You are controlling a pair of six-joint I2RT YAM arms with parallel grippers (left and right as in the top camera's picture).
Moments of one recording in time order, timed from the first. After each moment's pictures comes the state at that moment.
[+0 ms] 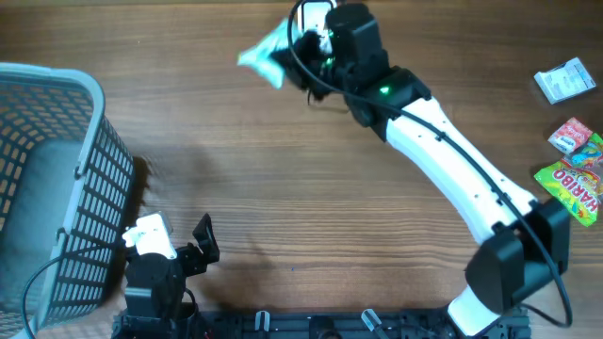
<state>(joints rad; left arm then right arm) -0.10 0.01 0.30 -0.86 -0.13 -0.36 0.53 1.81 1.58 -0.20 -0.31 1.21</state>
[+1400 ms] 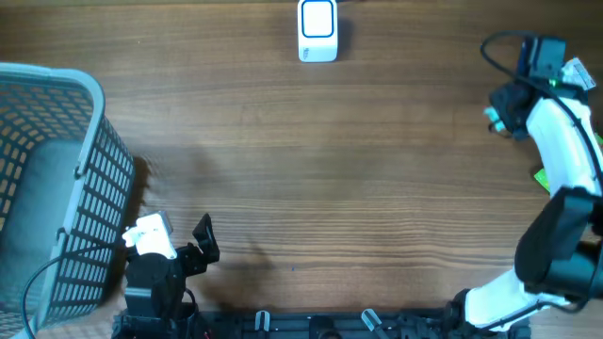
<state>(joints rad) -0.10 0.01 0.30 -0.86 -0.13 -0.36 -0.22 1.78 1.33 -0.68 0.27 0.82</state>
